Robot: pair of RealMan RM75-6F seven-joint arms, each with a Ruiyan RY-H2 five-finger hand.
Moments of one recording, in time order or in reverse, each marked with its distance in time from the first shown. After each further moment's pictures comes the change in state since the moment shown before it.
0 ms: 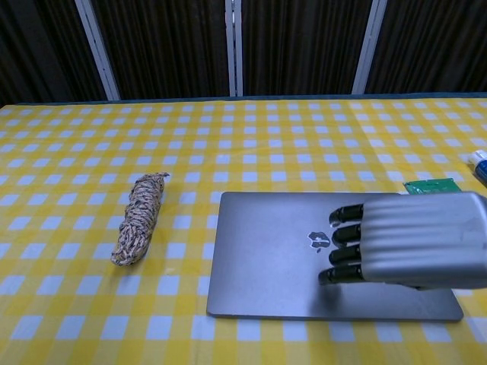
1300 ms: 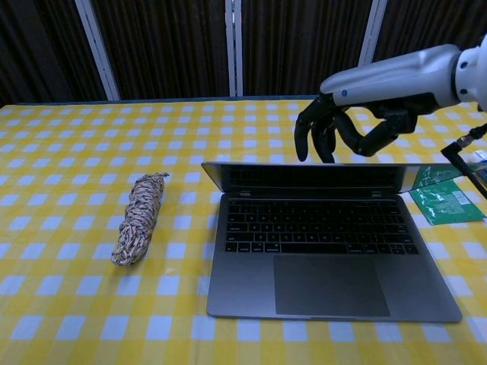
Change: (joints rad) left arm 0.002 -0.002 -0.007 -0.002 -0.009 0.006 0.011; right arm 0.109 0.183 0.318 -0.363 0.863 -0.144 0.178
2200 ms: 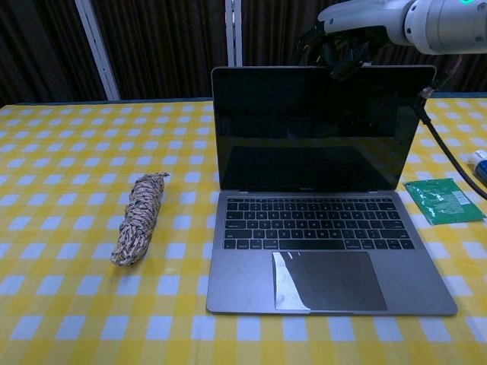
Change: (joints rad) left arm 0.001 0.006 -0.008 0.003 -0.008 -0.004 -0.013; right arm 0.062 -0.141 0.162 0.246 0.288 0.096 -0.013
